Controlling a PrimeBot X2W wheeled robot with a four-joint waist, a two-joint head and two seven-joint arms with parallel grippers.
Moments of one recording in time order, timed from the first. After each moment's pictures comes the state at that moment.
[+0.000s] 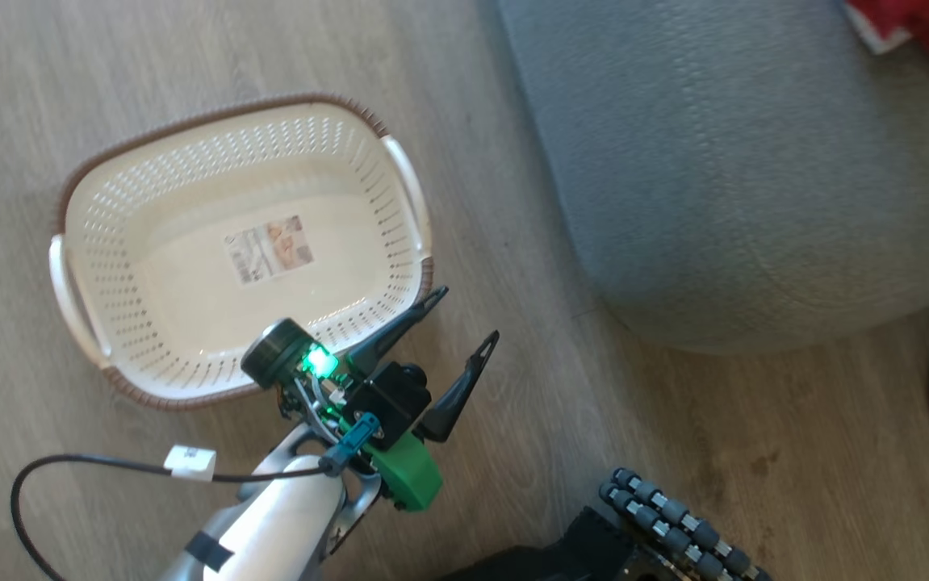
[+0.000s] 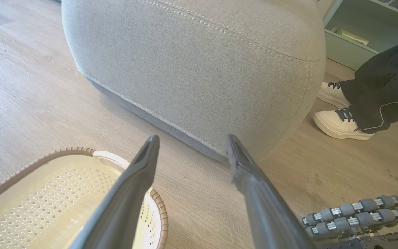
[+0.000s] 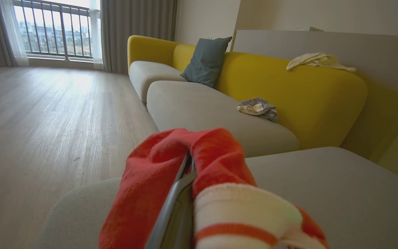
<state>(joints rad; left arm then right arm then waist) -0.35 0.16 -0.63 0.25 -0.03 -0.05 -0.26 -1.12 -0.45 -0.07 0.77 0.39 0.13 -0.26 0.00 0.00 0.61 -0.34</state>
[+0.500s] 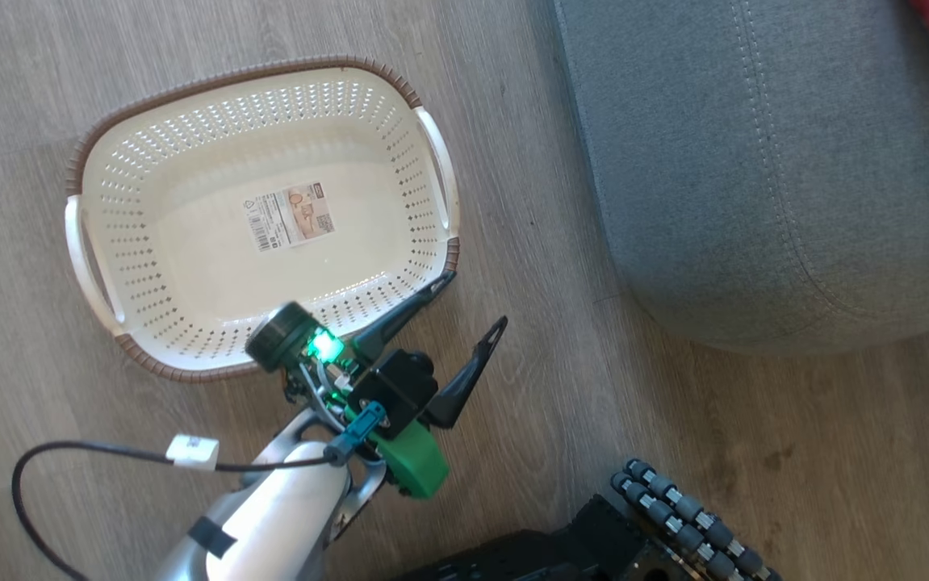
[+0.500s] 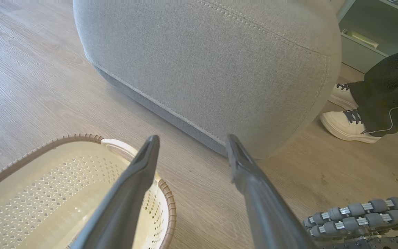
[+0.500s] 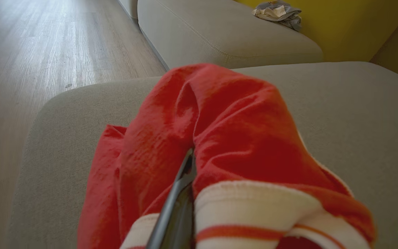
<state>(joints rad) -0.39 0.16 -0.65 0.25 -0.03 -0.05 -0.26 -1.13 -0.39 -0.02 1.08 0.38 0.13 -0.26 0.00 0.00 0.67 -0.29</state>
